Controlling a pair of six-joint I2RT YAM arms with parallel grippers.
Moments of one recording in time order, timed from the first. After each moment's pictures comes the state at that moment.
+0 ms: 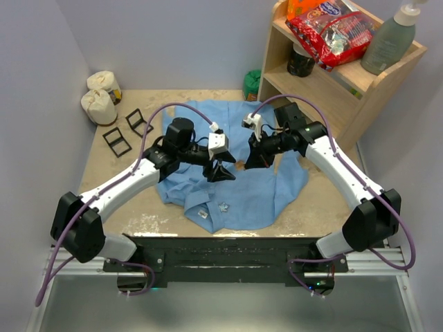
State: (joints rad) left arm -0.61 1.40 1.06 -0.10 0.91 0.31; right arm 0.42 1.48 1.37 -0.86 -0.75 -0.38
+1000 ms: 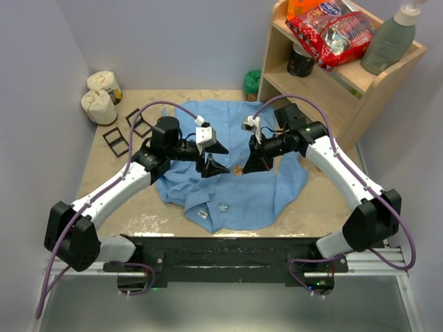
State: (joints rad) left arm -0.52 1.32 1.00 0.02 0.94 0.22; right arm 0.42 1.48 1.37 -0.90 -0.87 -0.42
